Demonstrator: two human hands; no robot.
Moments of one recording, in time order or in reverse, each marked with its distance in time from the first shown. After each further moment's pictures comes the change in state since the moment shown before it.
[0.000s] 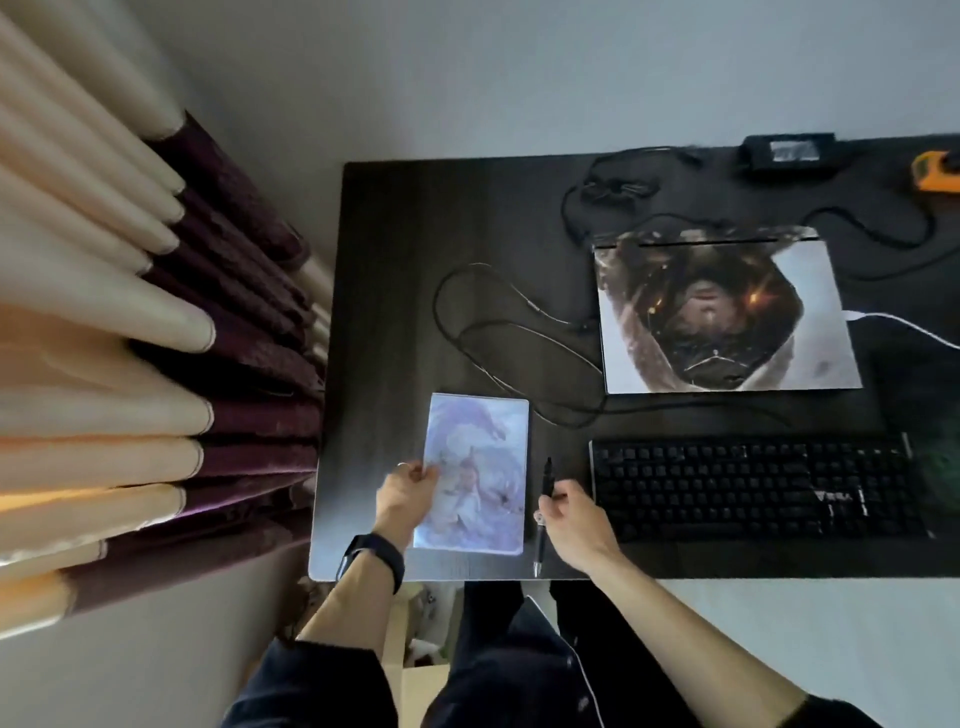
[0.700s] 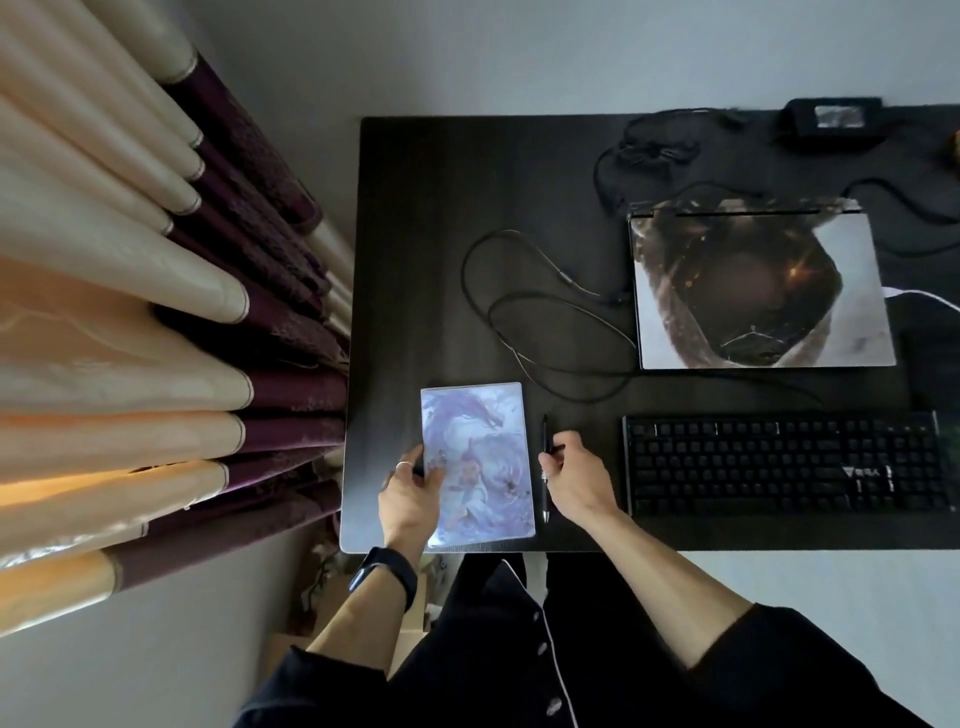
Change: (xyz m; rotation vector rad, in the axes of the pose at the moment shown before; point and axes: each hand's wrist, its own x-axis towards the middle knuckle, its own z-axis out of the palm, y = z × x) left_hand 0.010 -0.059 -0.008 -0.046 0.124 0.120; right_hand 0.025 -0.034 0.031 -0.117 0.115 -0.059
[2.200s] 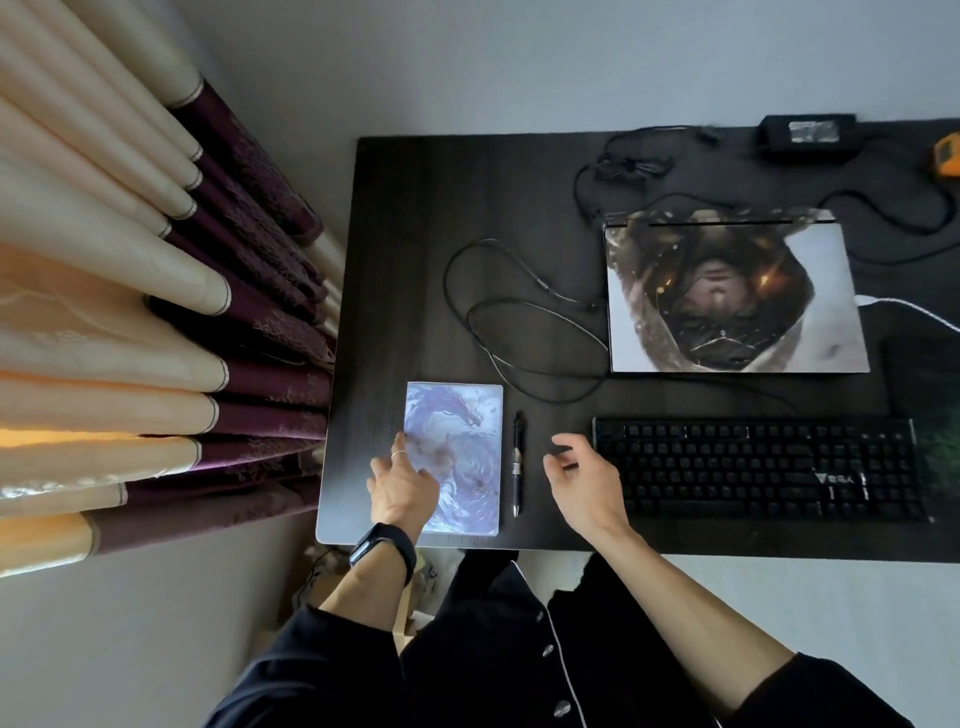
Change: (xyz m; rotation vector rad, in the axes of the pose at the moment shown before) left_hand -0.027 0.028 0.016 0.256 0.007 -0.098; right_hand -0.028 0.038 -0.035 0.247 0.111 -0.148
